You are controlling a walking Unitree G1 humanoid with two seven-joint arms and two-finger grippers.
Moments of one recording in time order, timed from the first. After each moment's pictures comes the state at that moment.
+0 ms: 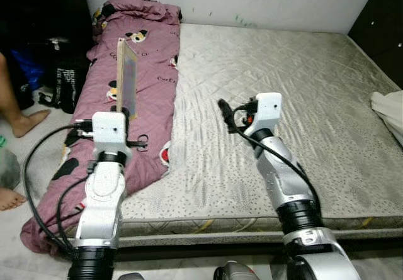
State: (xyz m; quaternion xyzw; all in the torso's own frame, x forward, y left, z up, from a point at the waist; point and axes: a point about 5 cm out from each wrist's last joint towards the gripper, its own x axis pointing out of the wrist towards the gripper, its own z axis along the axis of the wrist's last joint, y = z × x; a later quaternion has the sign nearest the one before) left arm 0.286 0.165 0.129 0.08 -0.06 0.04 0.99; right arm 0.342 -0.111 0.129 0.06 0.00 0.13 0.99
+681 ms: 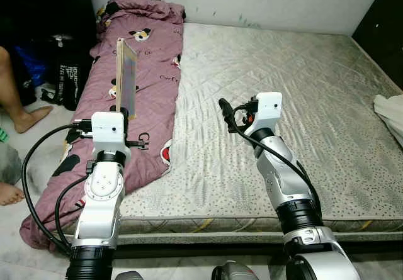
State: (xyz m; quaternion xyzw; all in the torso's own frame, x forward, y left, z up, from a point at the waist) left arm 0.286 0.165 0.129 0.07 -0.06 0.04 0.99; right arm 0.343 -0.111 0.129 0.05 0.00 0.13 0.99
